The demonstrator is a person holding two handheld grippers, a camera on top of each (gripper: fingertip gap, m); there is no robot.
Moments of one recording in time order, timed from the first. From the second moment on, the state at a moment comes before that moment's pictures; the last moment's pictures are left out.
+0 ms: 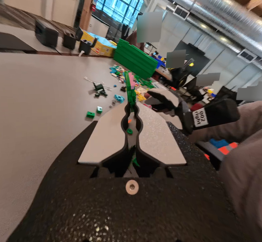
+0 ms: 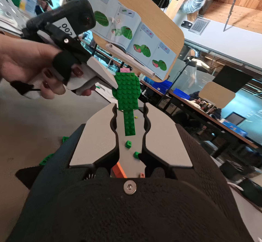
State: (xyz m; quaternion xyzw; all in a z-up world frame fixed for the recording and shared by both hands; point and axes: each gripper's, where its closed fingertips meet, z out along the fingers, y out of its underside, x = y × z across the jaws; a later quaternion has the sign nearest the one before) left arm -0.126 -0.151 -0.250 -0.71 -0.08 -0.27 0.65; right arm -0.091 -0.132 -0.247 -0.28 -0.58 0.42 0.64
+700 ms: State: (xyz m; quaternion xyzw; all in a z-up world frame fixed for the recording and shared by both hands) left arm -0.098 -0.137 -0.265 -0.73 -0.14 -0.29 0.60; right arm -0.112 -0.112 -0.280 -0.34 -0.65 0.27 0.63
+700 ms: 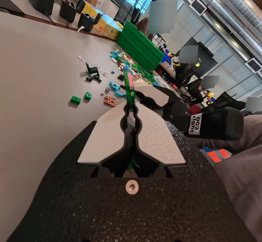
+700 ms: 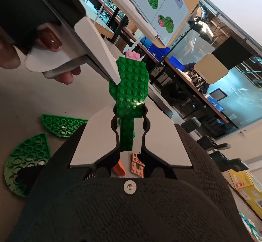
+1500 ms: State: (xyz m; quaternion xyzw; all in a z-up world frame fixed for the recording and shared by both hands) left arm -0.083 -0.164 -0.260 -0.74 0.15 -0.16 0.63; right arm -0.093 -0.150 -0.272 -0.35 -0.66 0.50 0.44
